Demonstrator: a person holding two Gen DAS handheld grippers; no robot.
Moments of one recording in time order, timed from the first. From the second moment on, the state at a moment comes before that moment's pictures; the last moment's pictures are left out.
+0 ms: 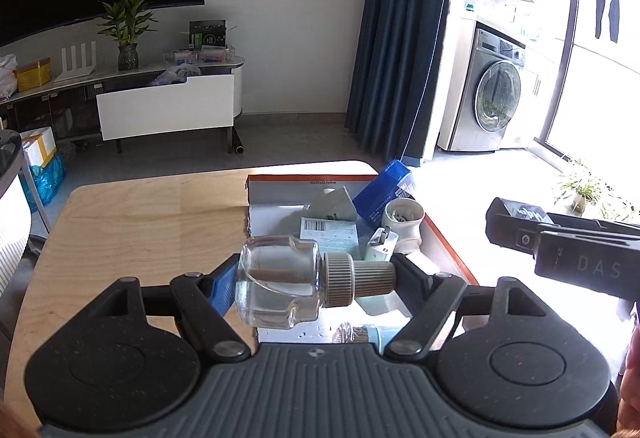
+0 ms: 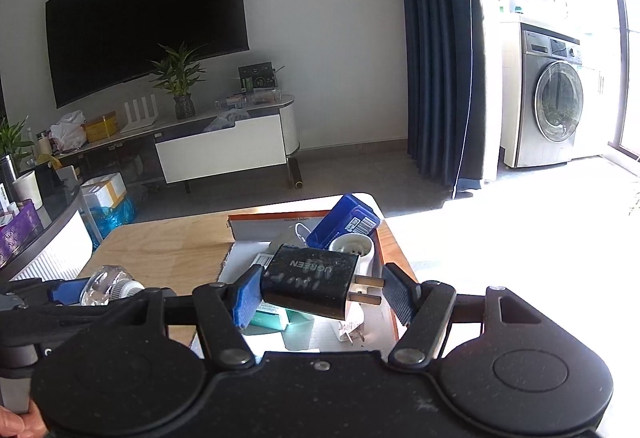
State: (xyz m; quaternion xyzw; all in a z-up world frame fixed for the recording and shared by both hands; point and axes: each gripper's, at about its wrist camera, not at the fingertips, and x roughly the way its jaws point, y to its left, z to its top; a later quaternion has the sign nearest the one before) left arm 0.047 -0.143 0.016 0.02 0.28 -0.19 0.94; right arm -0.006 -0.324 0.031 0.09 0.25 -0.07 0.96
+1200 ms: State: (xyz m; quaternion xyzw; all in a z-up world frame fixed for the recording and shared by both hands) left arm 0.082 -0.184 -0.001 0.03 0.31 -0.22 0.92; right arm 0.042 -0.343 0.025 0.09 0.27 -0.06 0.96
